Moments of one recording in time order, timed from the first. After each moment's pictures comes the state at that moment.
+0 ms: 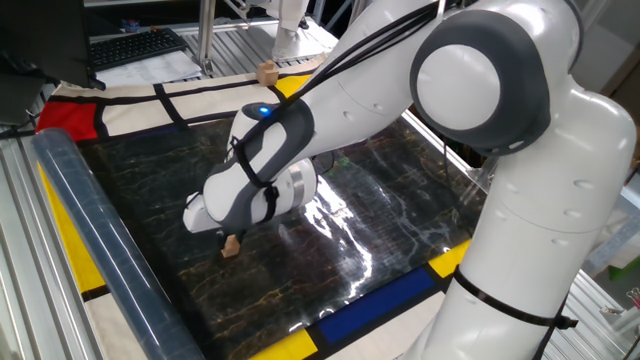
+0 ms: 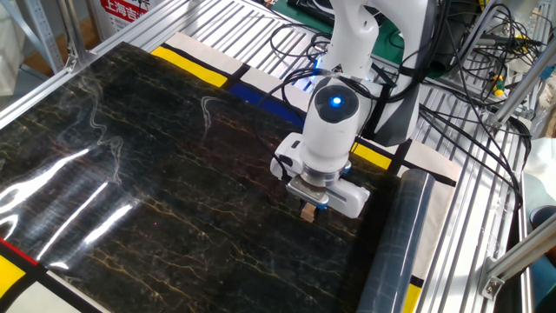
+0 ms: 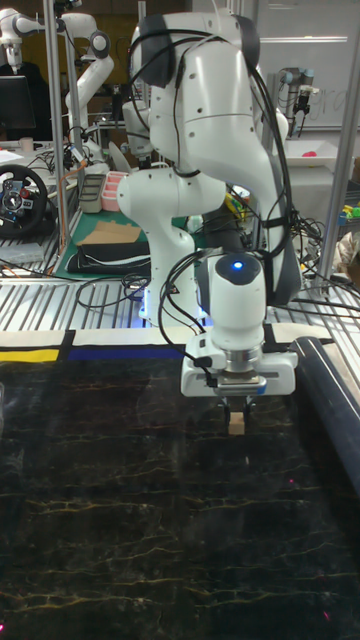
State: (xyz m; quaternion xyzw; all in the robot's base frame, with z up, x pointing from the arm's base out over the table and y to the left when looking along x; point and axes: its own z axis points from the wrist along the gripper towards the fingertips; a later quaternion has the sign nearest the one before) arm 0.430 0.123 0.072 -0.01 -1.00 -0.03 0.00
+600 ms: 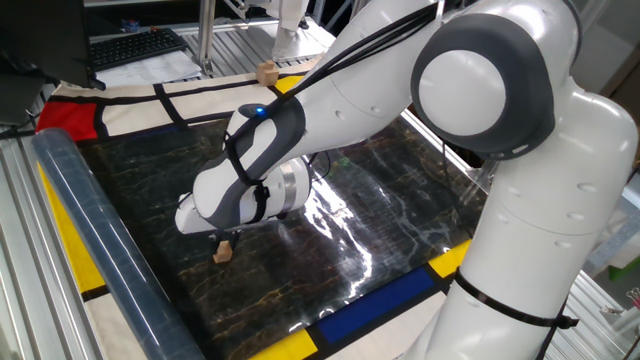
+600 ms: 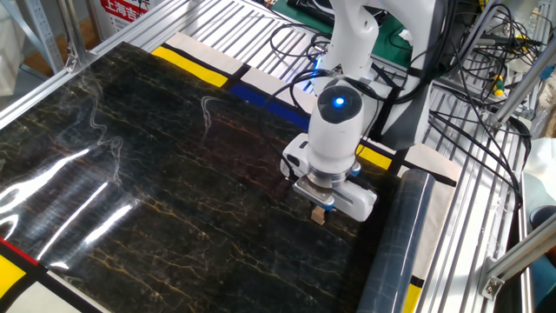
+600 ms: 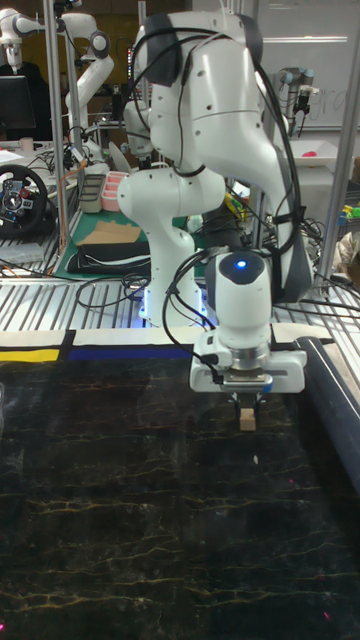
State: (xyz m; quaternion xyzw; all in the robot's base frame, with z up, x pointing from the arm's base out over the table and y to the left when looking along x) arm 0.423 0.143 0.076 -0.06 -1.00 -0.05 0.01
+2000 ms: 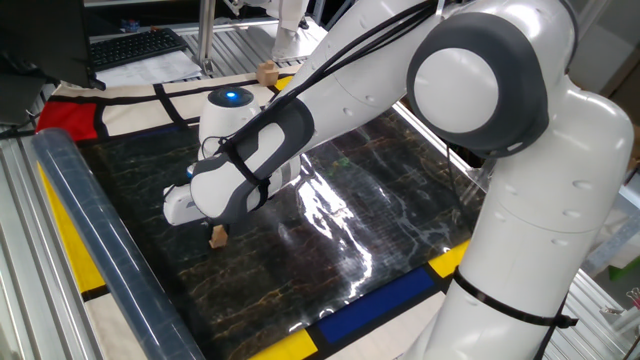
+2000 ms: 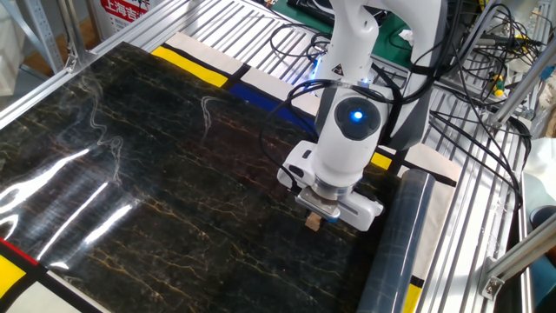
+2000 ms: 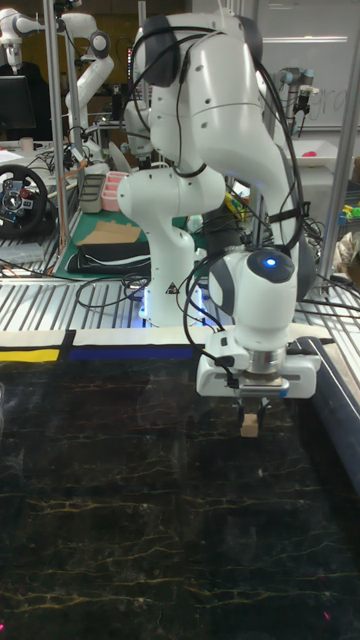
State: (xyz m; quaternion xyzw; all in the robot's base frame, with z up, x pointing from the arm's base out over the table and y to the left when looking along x) arm 0.451 0.147 0.089 0.00 -1.00 0.00 0.01
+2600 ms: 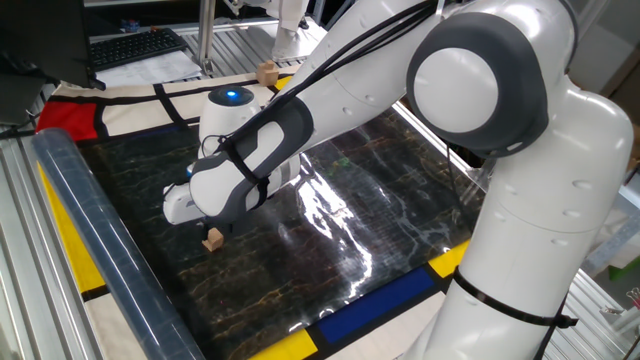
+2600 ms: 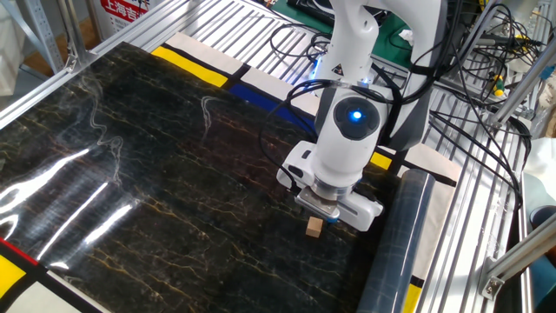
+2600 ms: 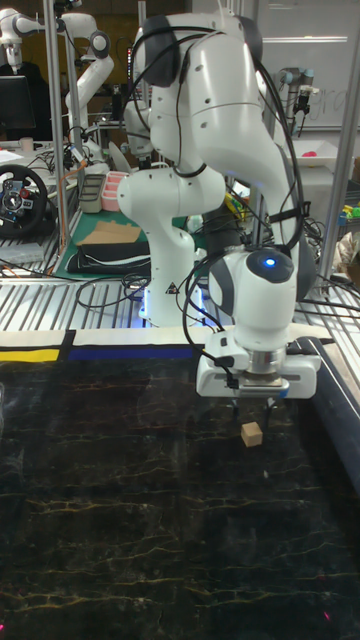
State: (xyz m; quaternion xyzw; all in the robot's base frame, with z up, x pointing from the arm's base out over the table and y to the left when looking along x) arm 0.451 0.147 0.089 0.00 -1.00 0.00 0.01
